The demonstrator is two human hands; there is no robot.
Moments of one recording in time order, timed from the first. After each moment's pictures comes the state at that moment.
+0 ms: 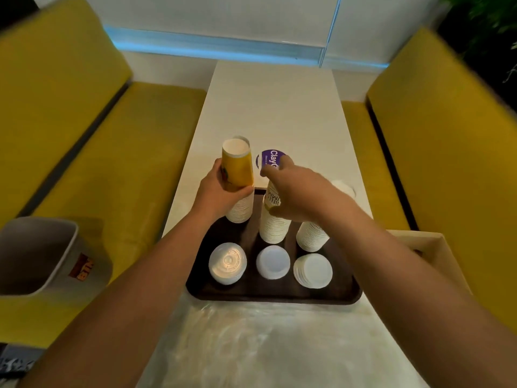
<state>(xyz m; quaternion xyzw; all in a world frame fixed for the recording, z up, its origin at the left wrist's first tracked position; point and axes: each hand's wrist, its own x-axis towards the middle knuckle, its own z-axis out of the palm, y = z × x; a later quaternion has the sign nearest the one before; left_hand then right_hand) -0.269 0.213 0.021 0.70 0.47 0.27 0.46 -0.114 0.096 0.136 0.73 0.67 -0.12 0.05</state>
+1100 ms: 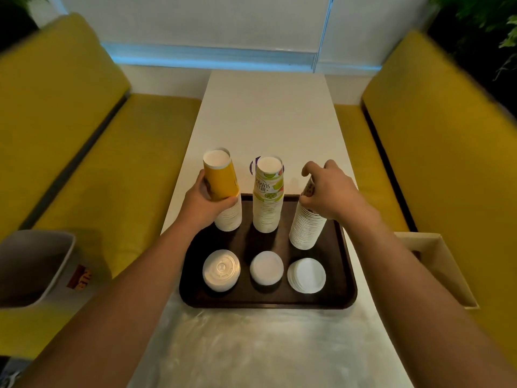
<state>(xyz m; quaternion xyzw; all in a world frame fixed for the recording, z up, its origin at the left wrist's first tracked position) -0.278 0.214 0.018 0.69 0.51 0.24 0.45 -0.039 0.072 0.112 0.84 0.52 -0.15 -0.10</state>
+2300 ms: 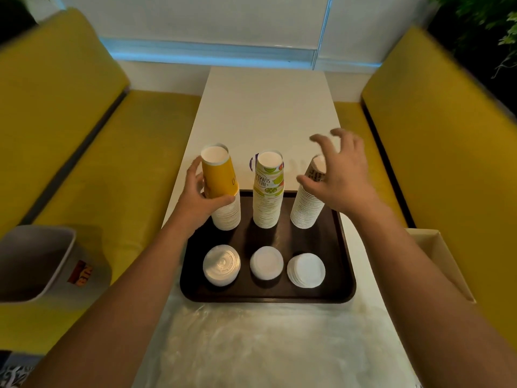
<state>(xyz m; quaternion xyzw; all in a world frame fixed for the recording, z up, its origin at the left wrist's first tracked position) -0.293 0.201 0.030 0.62 0.48 0.28 0.55 -0.019 0.067 0.113 0.80 0.57 0.04 -0.19</state>
